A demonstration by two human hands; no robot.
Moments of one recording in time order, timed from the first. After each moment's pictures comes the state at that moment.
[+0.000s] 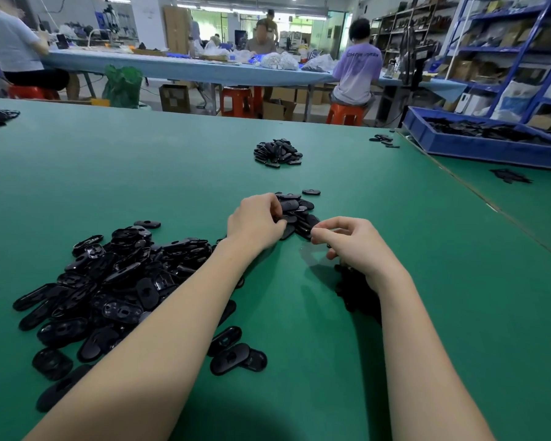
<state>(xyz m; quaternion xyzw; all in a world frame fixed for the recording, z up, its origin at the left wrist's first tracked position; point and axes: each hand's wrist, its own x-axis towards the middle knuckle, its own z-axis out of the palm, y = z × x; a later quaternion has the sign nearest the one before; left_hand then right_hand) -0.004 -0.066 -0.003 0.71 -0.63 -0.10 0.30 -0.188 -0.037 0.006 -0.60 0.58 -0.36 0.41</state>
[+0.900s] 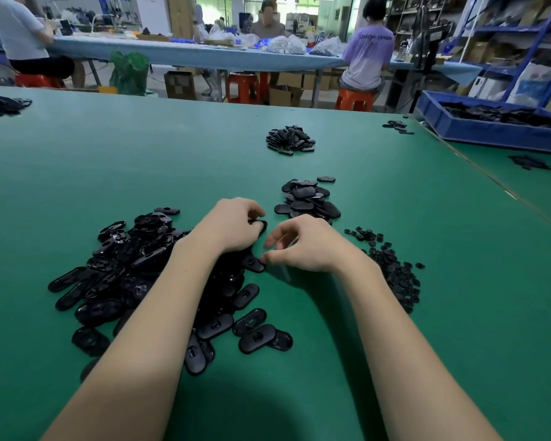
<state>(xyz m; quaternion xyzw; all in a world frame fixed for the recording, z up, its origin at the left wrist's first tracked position) 0.062 -0.023 0.004 0.69 -0.68 -0.16 0.19 -0.113 -0.023 0.004 -0.80 0.50 -0.15 0.30</state>
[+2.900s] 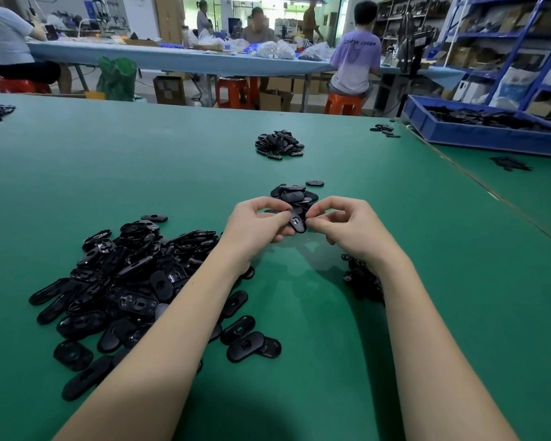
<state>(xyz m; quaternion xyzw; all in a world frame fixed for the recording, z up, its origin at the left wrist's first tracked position) 0.004 -0.018 0.002 0.55 -0.47 -0.46 0.51 -0.174 -0.034 0.013 -0.67 0.52 -0.38 0.38</state>
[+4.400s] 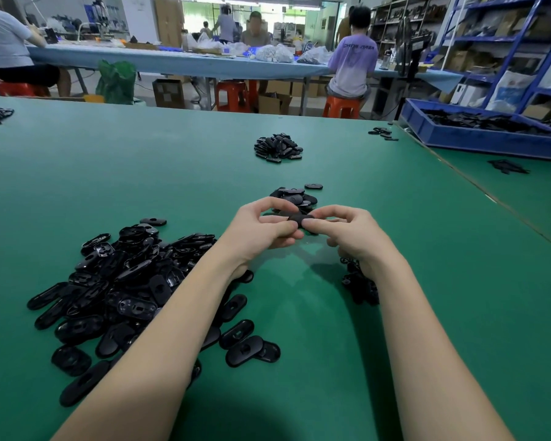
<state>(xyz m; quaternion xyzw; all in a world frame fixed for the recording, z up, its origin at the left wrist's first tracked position) 0.005 -0.010 0.009 0.48 -0.49 -0.52 0.50 -0.169 -0.029 0.018 -0.56 0.56 -0.40 0.46</state>
